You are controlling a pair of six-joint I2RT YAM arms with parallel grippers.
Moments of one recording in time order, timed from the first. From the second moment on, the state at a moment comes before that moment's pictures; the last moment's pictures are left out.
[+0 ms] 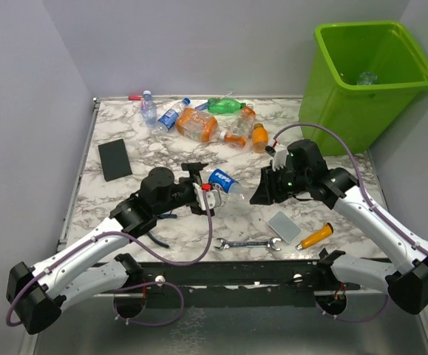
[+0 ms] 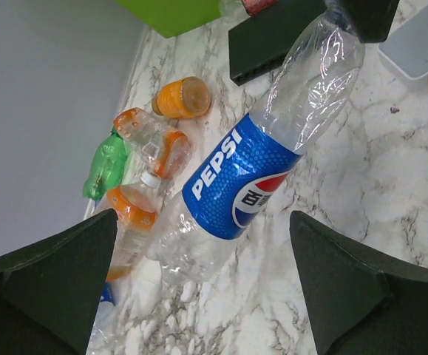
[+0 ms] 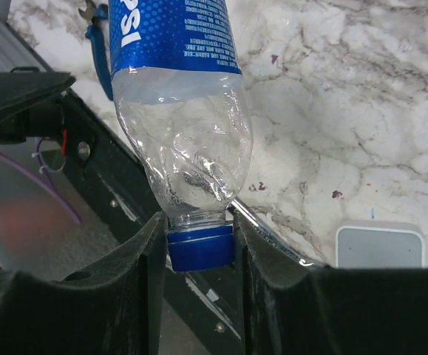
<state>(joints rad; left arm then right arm) -0.79 0.86 0.68 -0.05 0.24 0.72 0.57 1.12 1.01 -0.67 -0.44 0.29</state>
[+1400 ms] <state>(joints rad) -0.92 1.03 0.65 0.17 0.03 0.41 0.57 0.85 1.18 -0.55 -0.29 0.43</state>
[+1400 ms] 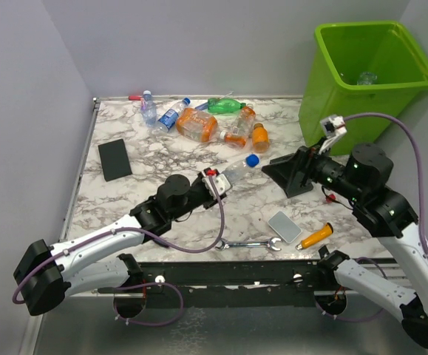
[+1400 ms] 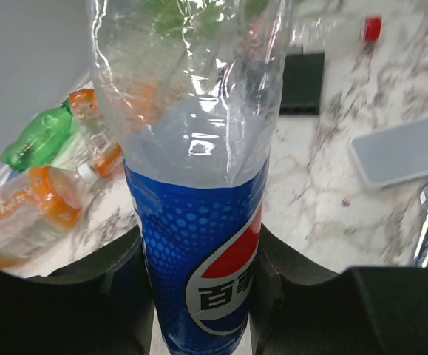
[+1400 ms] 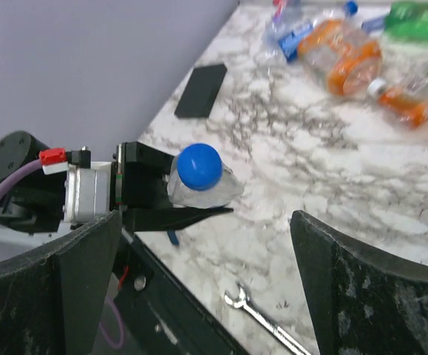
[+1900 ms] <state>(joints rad) -0.88 0.95 0.53 0.54 0.13 -0.23 0.57 0.74 0.88 -0.09 -0.18 0.51</state>
